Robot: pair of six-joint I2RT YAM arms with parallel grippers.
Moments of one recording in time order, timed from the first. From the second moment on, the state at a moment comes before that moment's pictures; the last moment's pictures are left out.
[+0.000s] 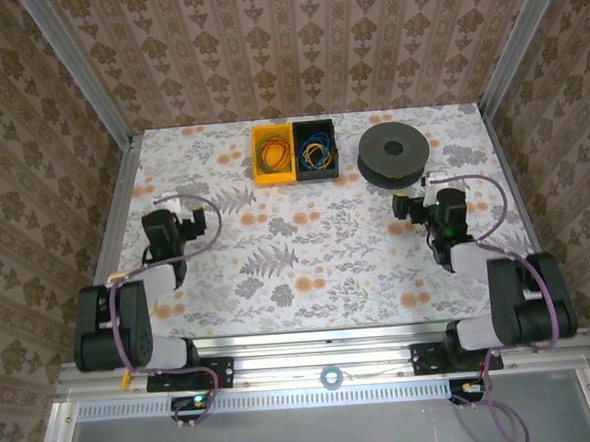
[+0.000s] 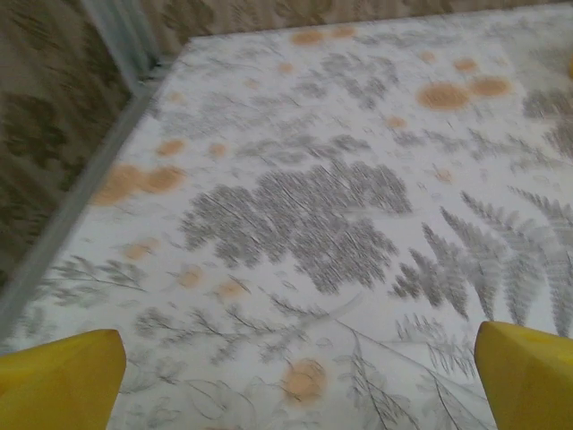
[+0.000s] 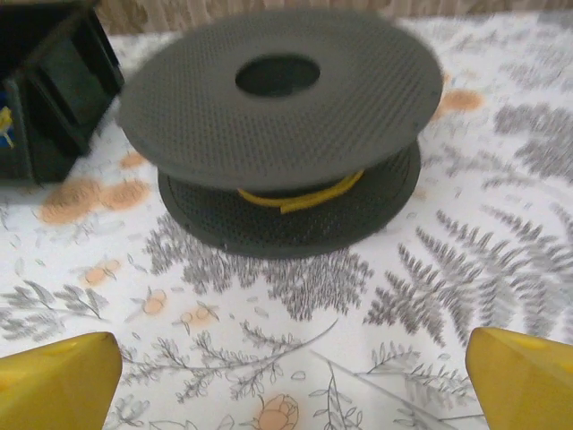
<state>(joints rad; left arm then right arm) -0.02 1.35 0.50 0.46 -0.15 0.04 -0.01 1.34 0.45 0.52 -0.01 0.05</state>
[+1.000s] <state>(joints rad) -0.11 1.36 1.03 -0.65 -0.03 -0.18 -0.30 1.98 1.09 0.45 -0.76 0.86</state>
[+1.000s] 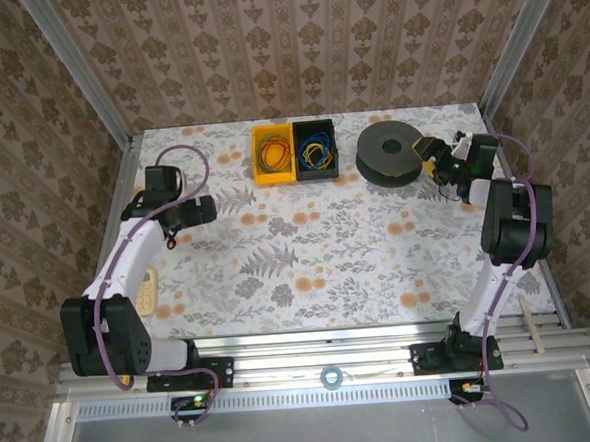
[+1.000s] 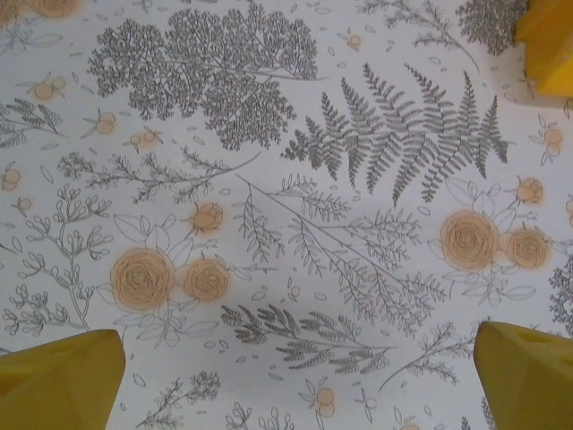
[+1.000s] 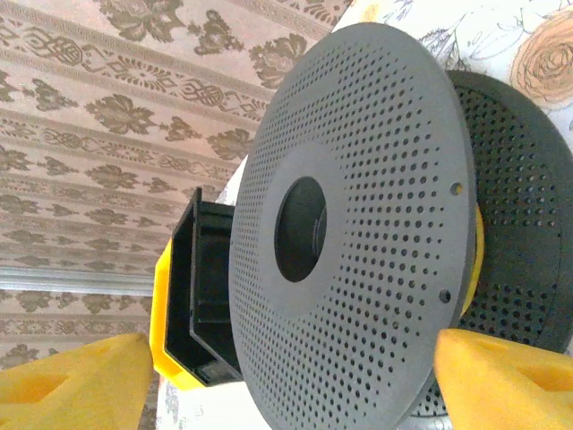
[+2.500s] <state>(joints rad) -0.12 1.36 1.04 -0.68 -0.05 -0.17 -0.26 2.04 1.22 0.43 -0.75 0.95</state>
